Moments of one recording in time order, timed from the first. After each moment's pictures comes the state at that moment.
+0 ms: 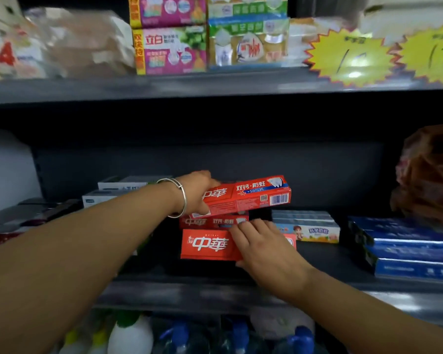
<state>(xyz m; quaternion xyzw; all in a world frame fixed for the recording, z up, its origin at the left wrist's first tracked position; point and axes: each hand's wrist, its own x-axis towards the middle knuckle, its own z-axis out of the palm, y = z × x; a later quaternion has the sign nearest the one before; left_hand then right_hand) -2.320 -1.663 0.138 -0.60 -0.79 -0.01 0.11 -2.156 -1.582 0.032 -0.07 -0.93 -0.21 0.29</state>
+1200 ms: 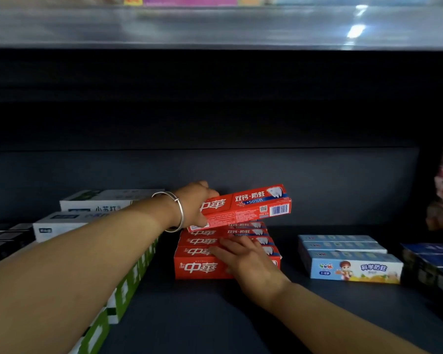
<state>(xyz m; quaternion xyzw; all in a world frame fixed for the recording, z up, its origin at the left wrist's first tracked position) -2.450 -1.593 0.119 -0.63 -0.77 -0.07 0.09 -2.310 -1.510 0.004 -0.11 -0.98 -0.06 0.15</state>
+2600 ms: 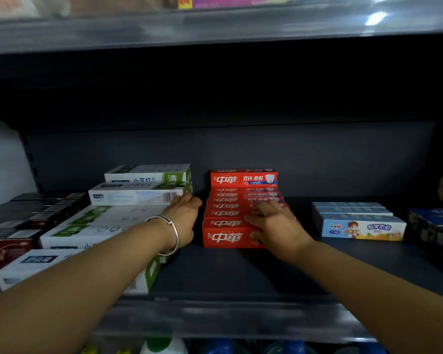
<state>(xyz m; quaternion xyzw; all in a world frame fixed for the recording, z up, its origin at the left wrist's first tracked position) -2.441 -1.687 0.055 -0.52 -0.85 -0.04 0.08 -2.282 -1.545 0.019 -0.20 -0.97 -0.03 0.16</state>
